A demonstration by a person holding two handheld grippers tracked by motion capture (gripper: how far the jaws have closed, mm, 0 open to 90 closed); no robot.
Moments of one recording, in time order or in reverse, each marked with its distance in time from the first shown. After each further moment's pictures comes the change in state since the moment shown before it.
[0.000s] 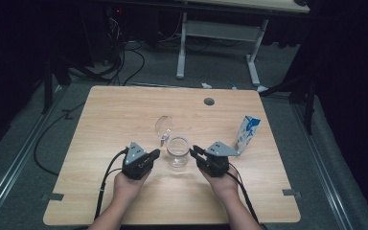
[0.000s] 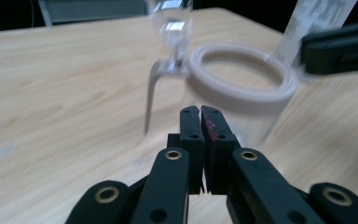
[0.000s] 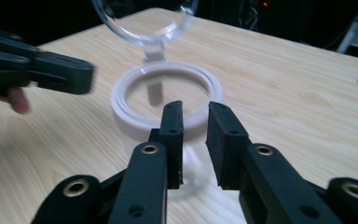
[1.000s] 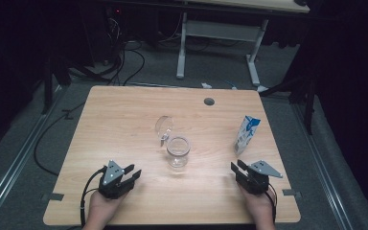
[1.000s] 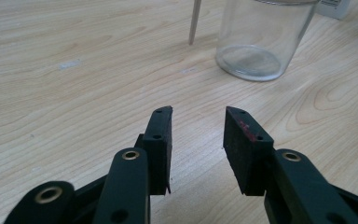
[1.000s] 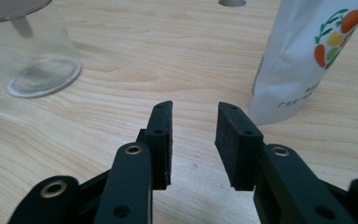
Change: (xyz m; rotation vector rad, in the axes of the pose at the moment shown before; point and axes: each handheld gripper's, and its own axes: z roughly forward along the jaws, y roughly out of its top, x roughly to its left) left arm 0.017 -0.046 -0.048 0.068 0.053 0.023; right arm -0.065 -0.080 -0.075 0.046 -0.261 0.160
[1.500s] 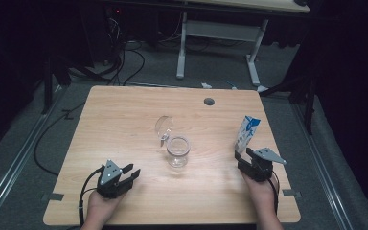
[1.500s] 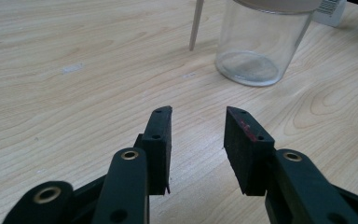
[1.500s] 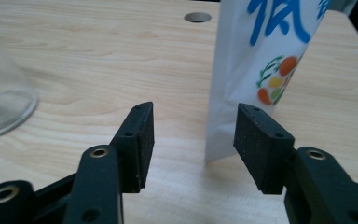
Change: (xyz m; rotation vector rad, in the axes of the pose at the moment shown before) left arm 0.005 0.001 -0.004 -0.016 -0.008 -0.006; right arm -0.020 0.032 0.014 0.001 -0.105 0.034
